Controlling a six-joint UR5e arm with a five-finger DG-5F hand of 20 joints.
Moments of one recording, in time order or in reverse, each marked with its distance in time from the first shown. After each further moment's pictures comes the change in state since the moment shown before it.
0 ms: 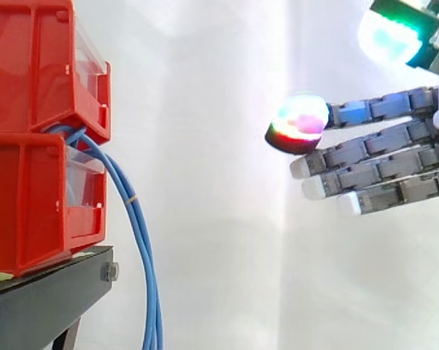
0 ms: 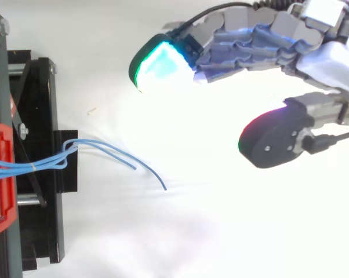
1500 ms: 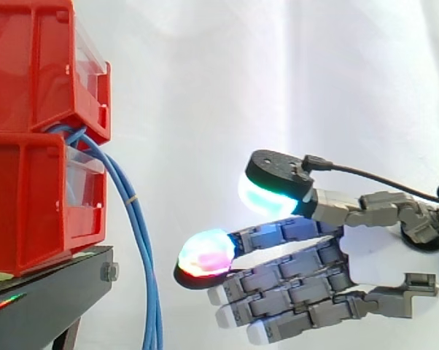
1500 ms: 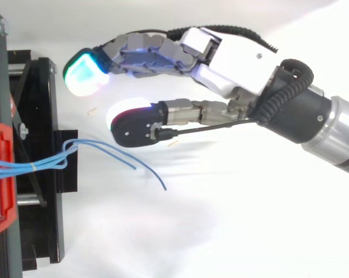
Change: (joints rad) arm -0.005 -0.309 0.243 0.018 0.093 -0.037
